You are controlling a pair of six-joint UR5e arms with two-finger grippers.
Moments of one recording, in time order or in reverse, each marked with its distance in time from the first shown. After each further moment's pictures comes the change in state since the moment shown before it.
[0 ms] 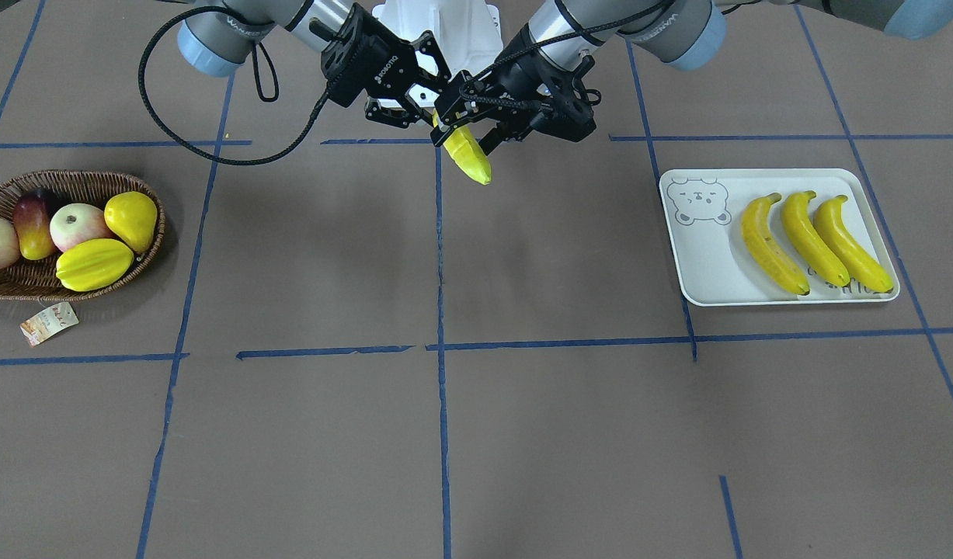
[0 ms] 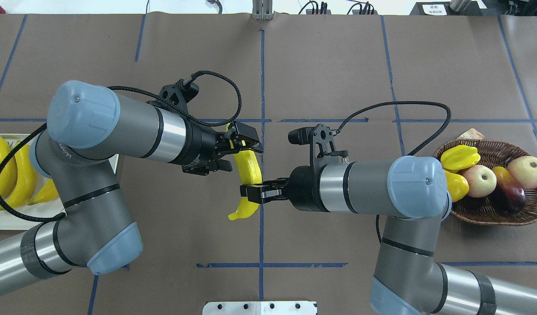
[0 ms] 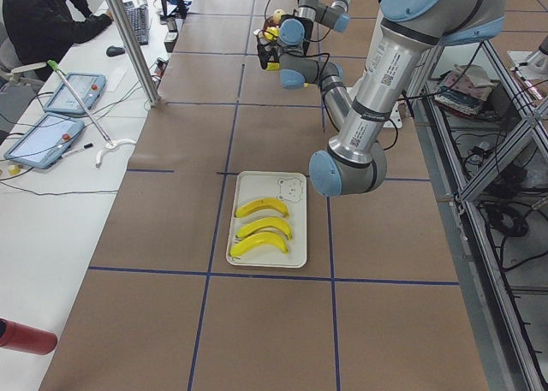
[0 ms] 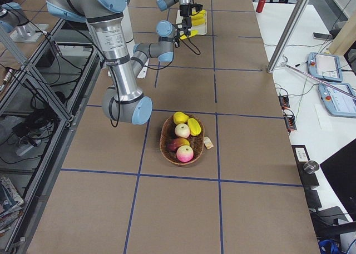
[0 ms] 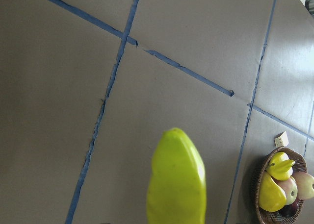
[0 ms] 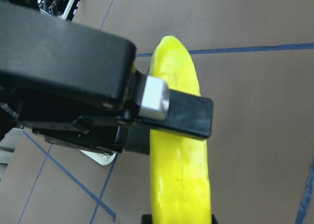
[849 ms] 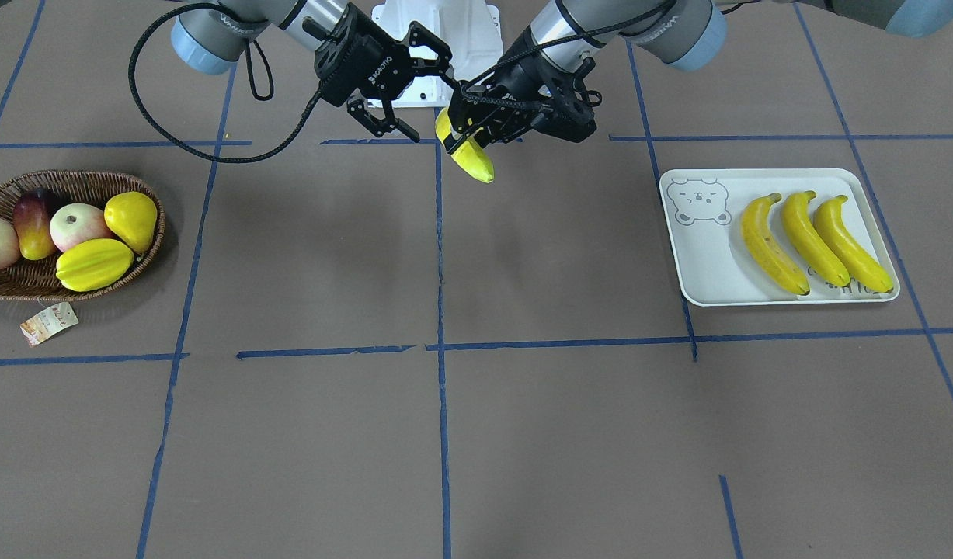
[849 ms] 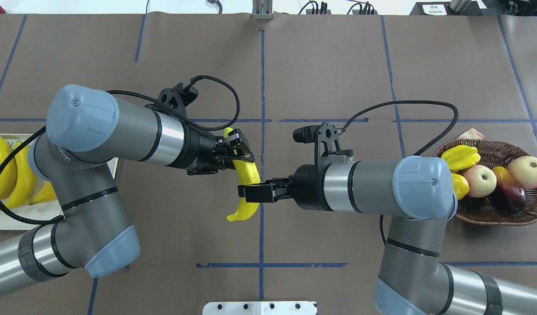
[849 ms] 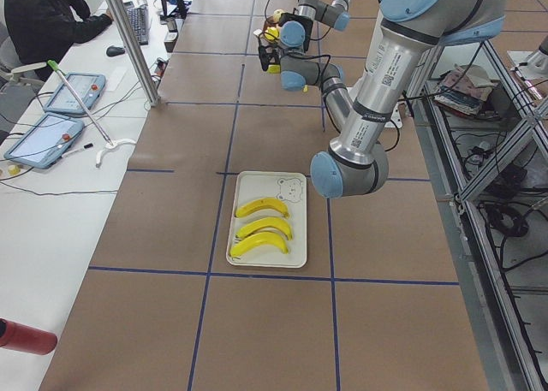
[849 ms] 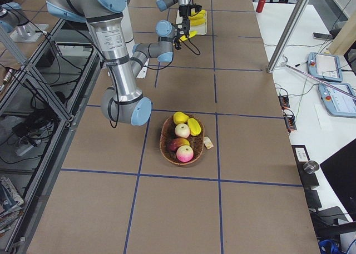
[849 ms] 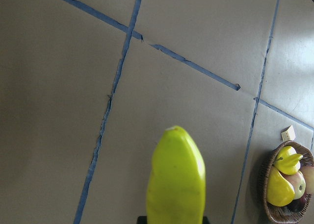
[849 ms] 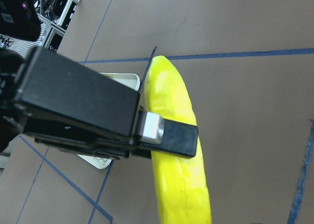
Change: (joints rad) left arm 0.003 0.011 -0.004 -0.001 -0.001 0.018; right arm 0.003 -0.012 0.029 -0.030 -0.014 0.002
